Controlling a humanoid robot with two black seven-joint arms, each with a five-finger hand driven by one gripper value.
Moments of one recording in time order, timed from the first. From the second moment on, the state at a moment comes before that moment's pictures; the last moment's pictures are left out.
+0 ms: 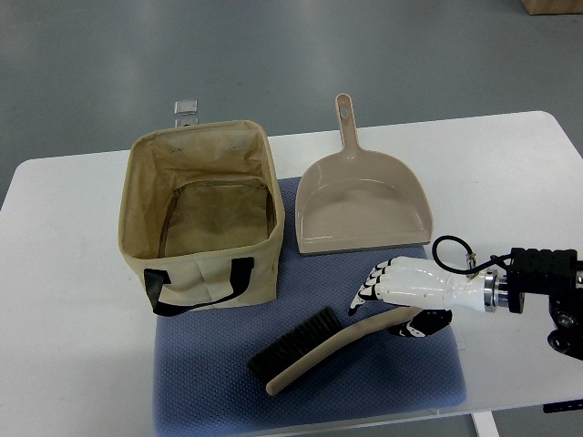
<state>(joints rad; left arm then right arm) 0.01 0.00 -0.15 -0.16 -0.07 -0.02 0.11 0.61 -0.74 0.30 1.52 -1.89 -0.02 0.37</state>
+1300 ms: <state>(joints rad) 0.01 0.00 -0.15 -0.16 -0.07 -0.02 0.11 0.68 -0.76 0.31 1.48 -1.91 -0.09 0.34</state>
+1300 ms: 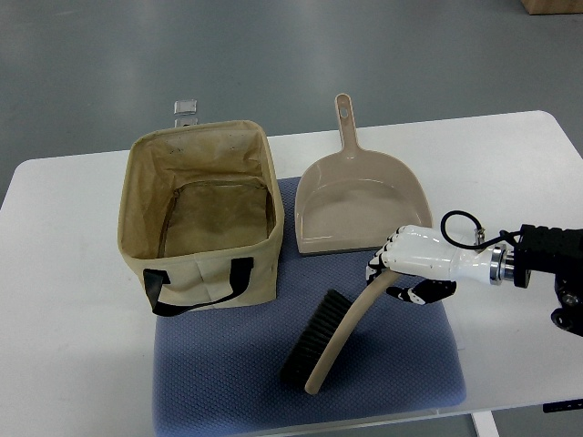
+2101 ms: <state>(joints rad) 0.01 0.00 -0.15 -0.16 -0.07 -0.02 0.11 1.02 -0.84 0.45 1.36 -1.78 -0.08 0.33</state>
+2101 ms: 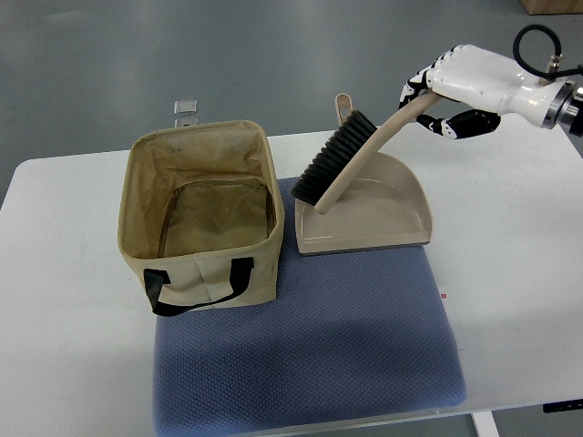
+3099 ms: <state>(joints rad) 0.01 0.00 -0.15 -0.16 -0.07 -0.02 0.11 1.12 -0.44 0.44 1.20 -1.87 -0.10 0.33</state>
